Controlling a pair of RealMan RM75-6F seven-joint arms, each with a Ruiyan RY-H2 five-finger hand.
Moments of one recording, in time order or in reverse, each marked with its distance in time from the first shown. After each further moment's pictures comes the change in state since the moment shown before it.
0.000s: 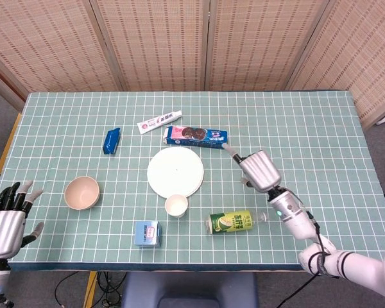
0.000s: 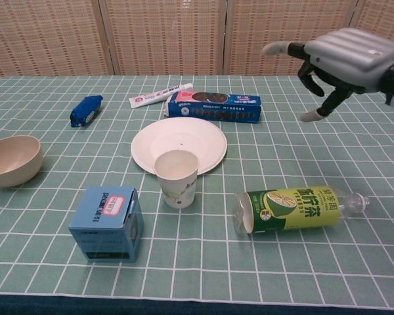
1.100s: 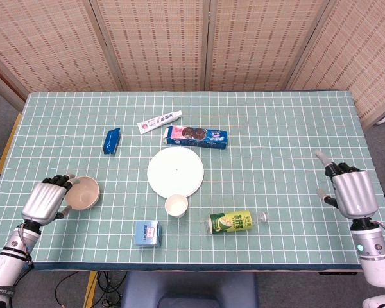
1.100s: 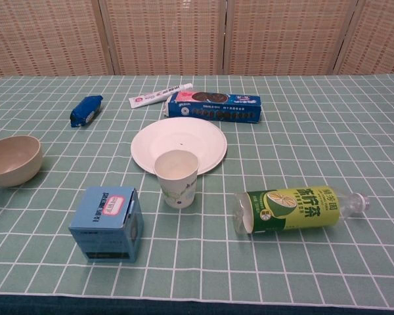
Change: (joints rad) left arm -0.281 -0.017 -0.028 0.119 -0.130 -0.363 0.037; right arm -0.372 0.313 -0.031 -0.232 -0.002 0.312 0.047
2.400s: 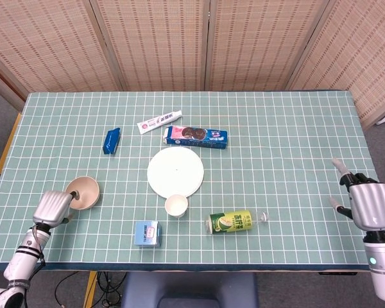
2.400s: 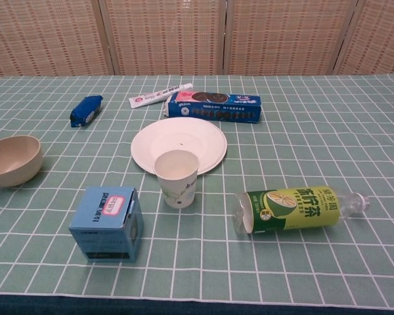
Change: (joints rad) left arm -0.030 -0.231 0.065 0.323 -0.042 -0.049 -0.047; right arm -0.111 0.007 0.021 -0.013 -0.017 0.035 0.031
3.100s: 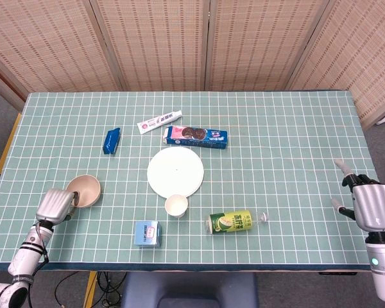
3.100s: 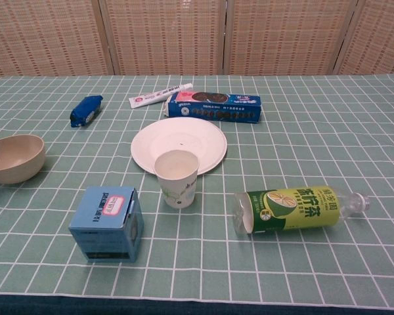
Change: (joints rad) left arm -0.022 -0.031 0.001 0.052 -0.016 -0.028 -0.037; right arm -0.020 0.000 0.018 -0.004 0.009 -0.015 0.024
